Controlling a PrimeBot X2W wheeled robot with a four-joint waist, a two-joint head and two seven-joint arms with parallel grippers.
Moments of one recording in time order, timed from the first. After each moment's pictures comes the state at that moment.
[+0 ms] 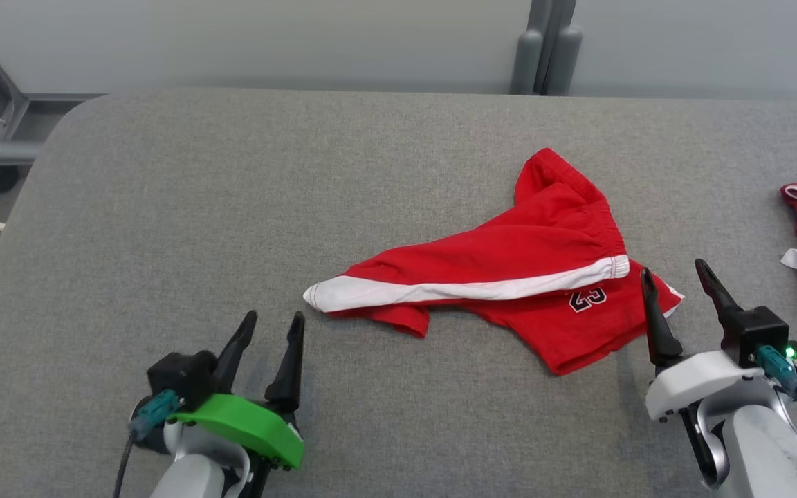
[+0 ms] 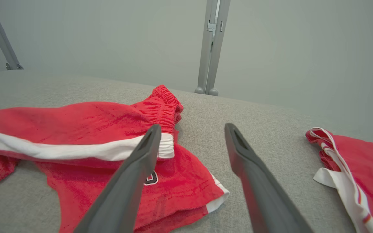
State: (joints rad) left arm -0.16 0.13 -0.31 0.37 -0.47 -0.13 -0.25; right arm -0.16 -0.09 -0.07 0.31 -0.01 0.13 -0.26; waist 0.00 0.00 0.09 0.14
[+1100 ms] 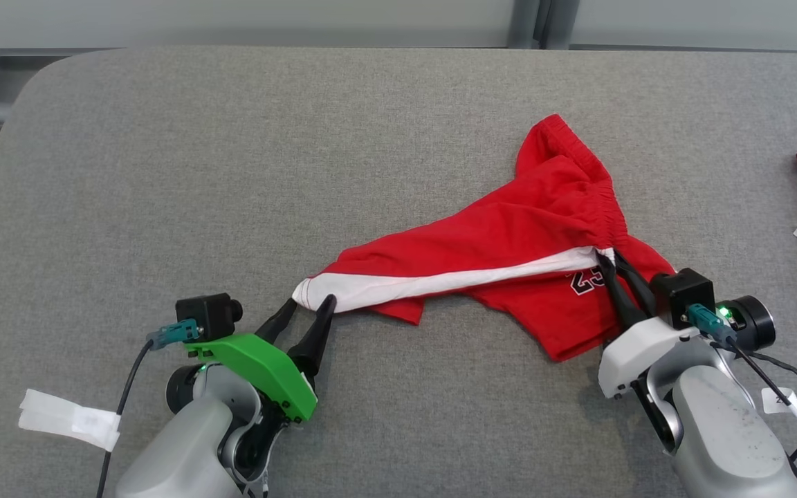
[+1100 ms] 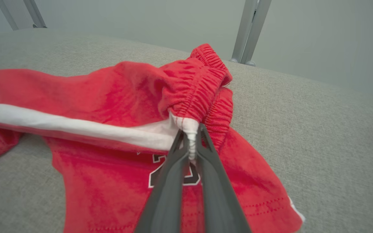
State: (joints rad) left arm -0.48 0.21 -0.70 0.66 -1.03 -0.13 -0.12; right arm -0.37 -0.13 0.13 0.56 0.02 0.13 -0.26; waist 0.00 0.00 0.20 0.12
